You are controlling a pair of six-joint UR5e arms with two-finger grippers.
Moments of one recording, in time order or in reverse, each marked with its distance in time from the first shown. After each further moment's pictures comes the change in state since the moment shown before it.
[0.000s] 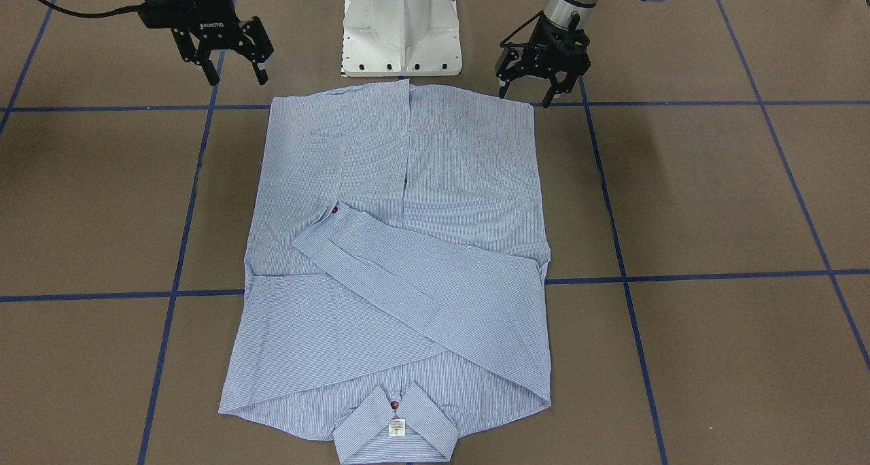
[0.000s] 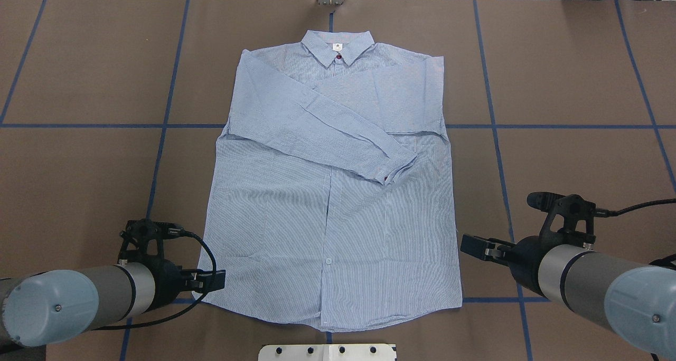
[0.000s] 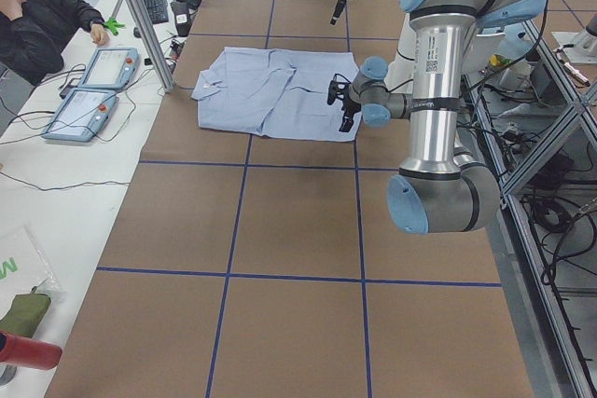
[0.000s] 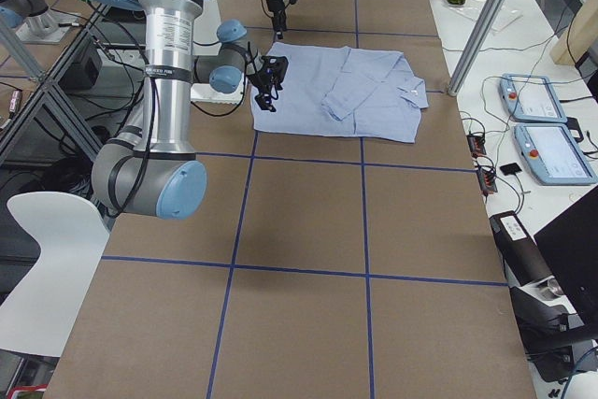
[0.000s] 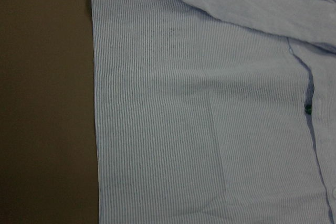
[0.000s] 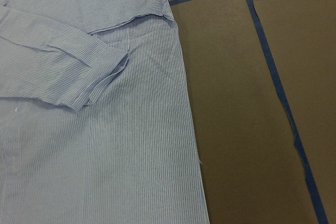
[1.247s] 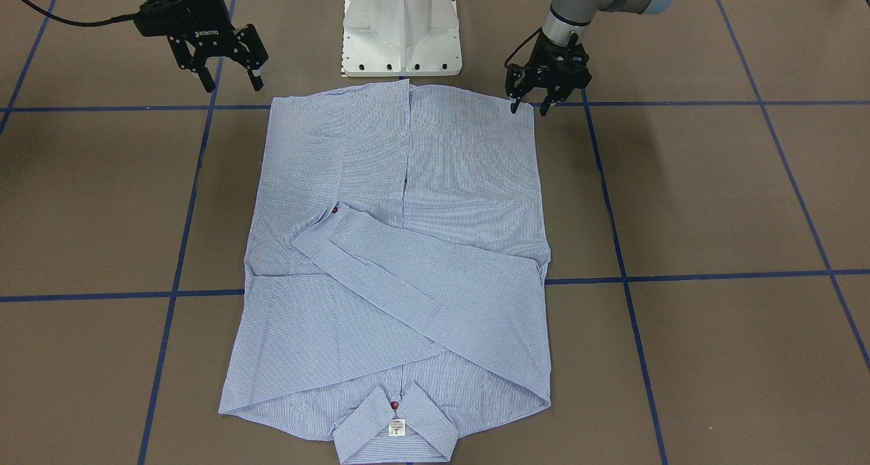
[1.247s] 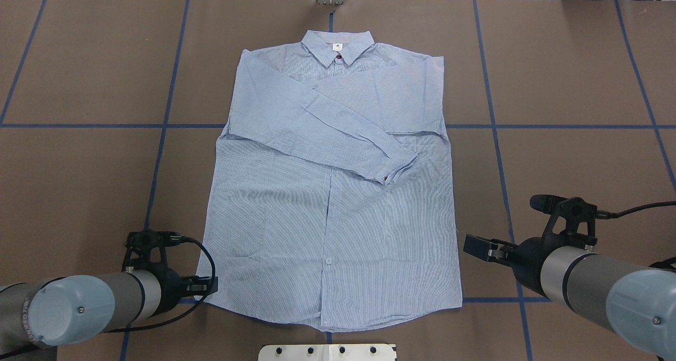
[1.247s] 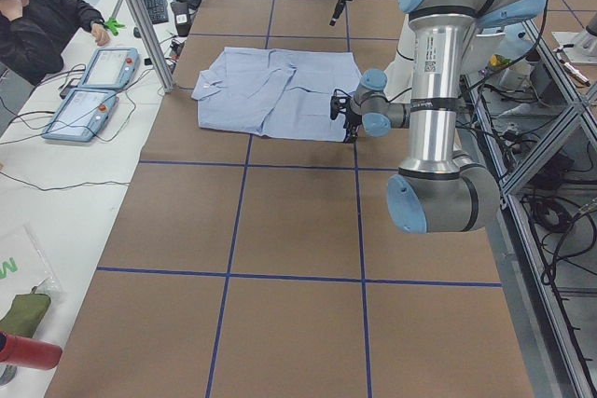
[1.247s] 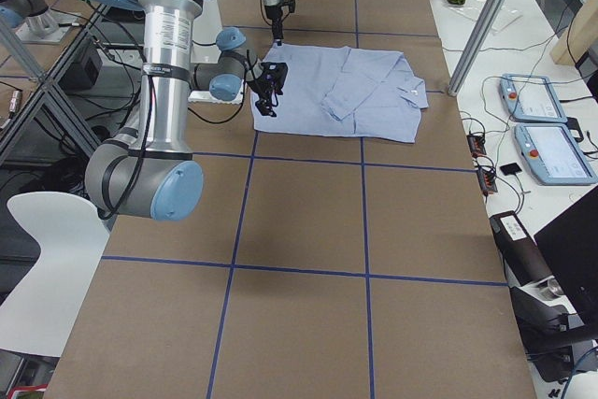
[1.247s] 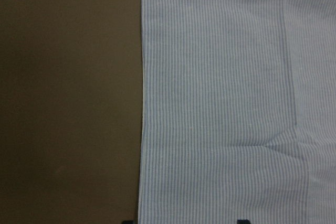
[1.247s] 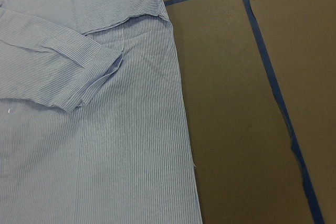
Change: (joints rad) left arm 0.015 -0.005 0.071 0.000 -0.013 -0.099; right arm -0.005 -0.018 -0.017 0.039 -0.011 0.000
